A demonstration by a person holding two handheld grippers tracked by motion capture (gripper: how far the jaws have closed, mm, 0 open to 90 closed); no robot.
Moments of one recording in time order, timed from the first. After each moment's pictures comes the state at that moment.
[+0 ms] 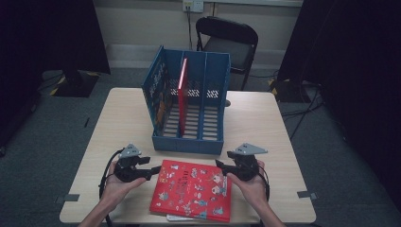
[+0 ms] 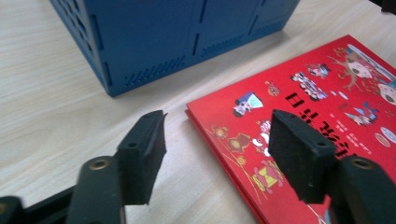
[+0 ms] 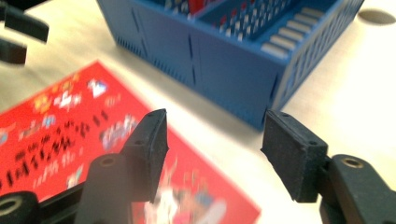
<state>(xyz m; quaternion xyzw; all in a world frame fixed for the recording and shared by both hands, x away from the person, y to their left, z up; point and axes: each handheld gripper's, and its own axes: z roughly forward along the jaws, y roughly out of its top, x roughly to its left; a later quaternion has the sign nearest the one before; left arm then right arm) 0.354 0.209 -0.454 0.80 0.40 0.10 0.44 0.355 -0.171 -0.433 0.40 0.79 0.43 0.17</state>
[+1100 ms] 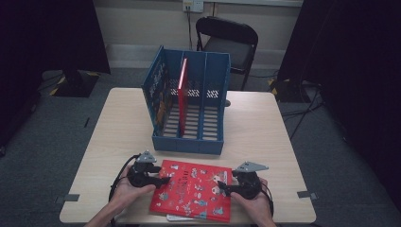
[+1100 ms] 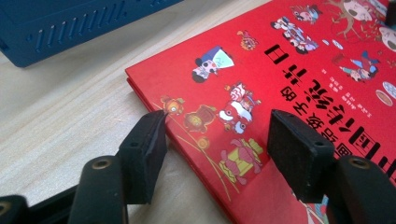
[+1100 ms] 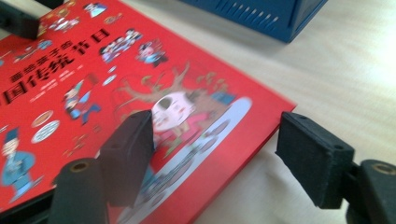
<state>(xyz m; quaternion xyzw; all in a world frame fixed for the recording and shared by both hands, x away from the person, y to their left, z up) 0.354 0.178 -0.475 0.85 0.37 0.05 0.38 0.331 -0.185 -0.476 0.42 0.81 0.39 0.12</state>
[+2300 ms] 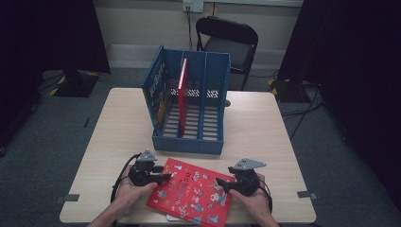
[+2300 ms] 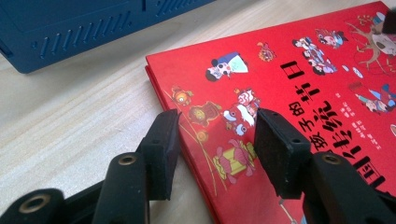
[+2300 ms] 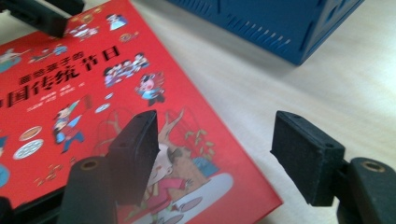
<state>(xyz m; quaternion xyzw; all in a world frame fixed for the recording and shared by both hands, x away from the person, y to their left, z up) 0.358 0.173 -0.476 0.83 0.39 0.05 0.39 0.337 -0.180 -0.473 0.39 0.82 0.41 0.12</state>
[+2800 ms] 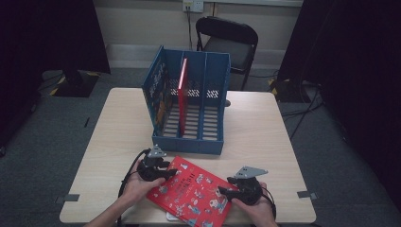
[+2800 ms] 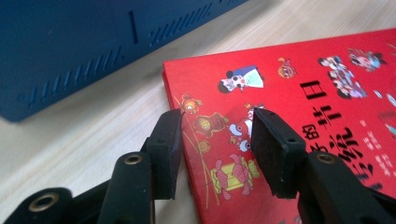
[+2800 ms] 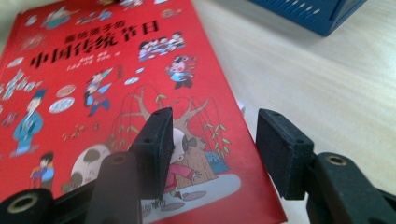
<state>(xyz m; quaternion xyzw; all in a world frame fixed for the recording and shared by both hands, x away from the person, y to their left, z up) 0.374 0.147 -0.472 0.85 0.37 0.08 0.38 0.309 -0.183 -0.470 0.37 0.84 0.39 0.10</state>
